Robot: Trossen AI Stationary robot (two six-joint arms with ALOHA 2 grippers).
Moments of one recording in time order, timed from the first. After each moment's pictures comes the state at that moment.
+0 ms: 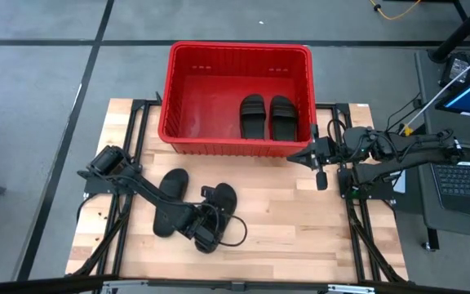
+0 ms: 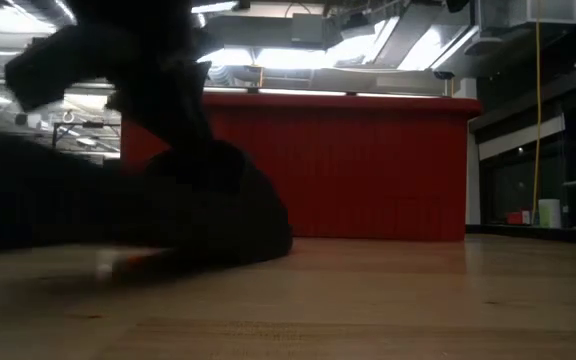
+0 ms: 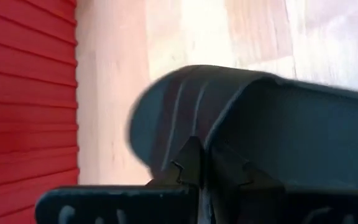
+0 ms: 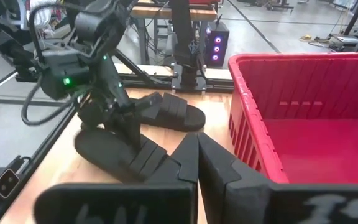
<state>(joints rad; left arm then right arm) -0.54 1.89 1.32 -0.77 -0.66 -0.30 0.12 0.83 0.89 -0.32 0.09 -0.01</state>
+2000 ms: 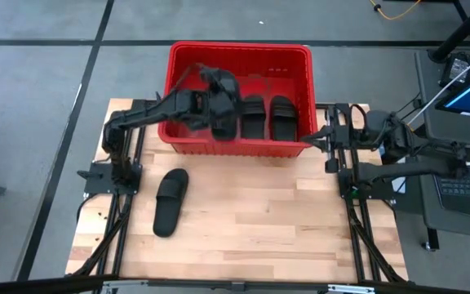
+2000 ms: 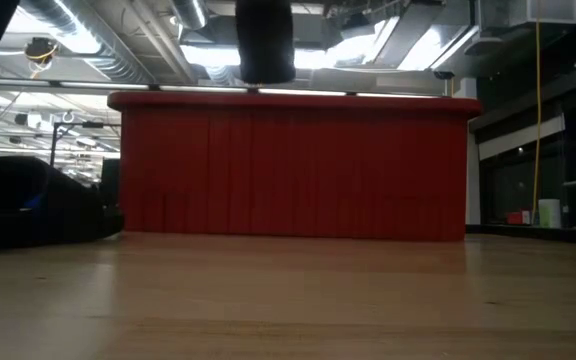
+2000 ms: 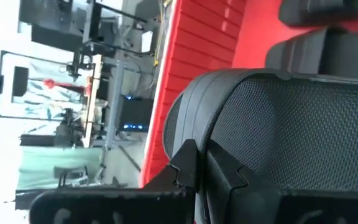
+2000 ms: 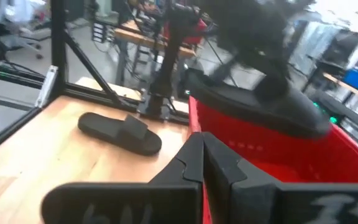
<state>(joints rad) 0.14 1.85 2.17 -1.26 -0.97 0.36 -0.10 0.70 0.89 -0.30 -0.06 -0.29</state>
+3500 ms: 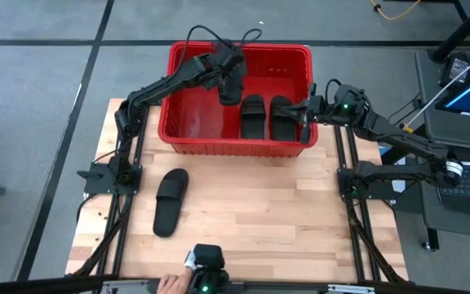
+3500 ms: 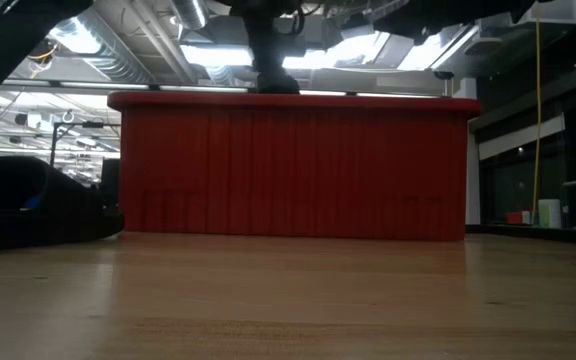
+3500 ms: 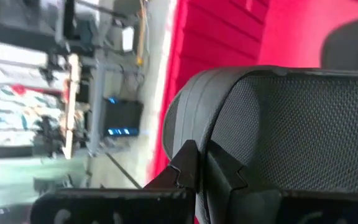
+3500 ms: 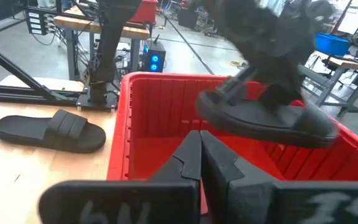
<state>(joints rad) 0.54 2.01 2.17 -0.87 -0.64 0.76 -0.52 0.97 0.89 -0.06 -0.29 -0.24</state>
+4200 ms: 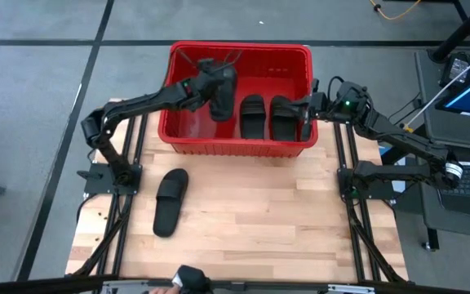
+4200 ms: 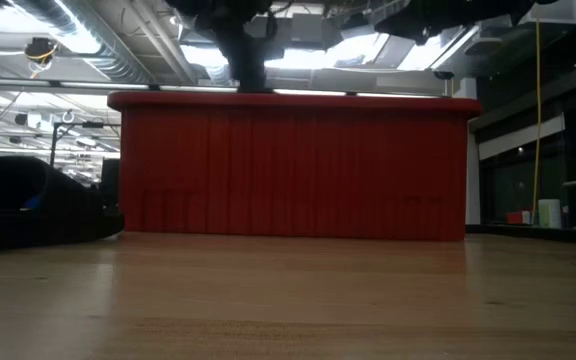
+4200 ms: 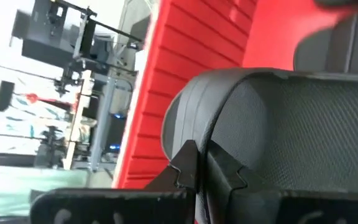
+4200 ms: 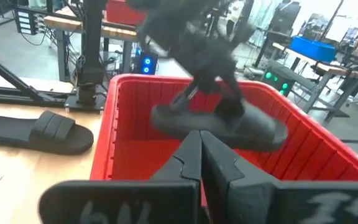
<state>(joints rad) 0.50 1.67 1.48 -0.38 -0.62 0.76 -0.57 0.97 0.89 -0.04 -0.32 -0.27</state>
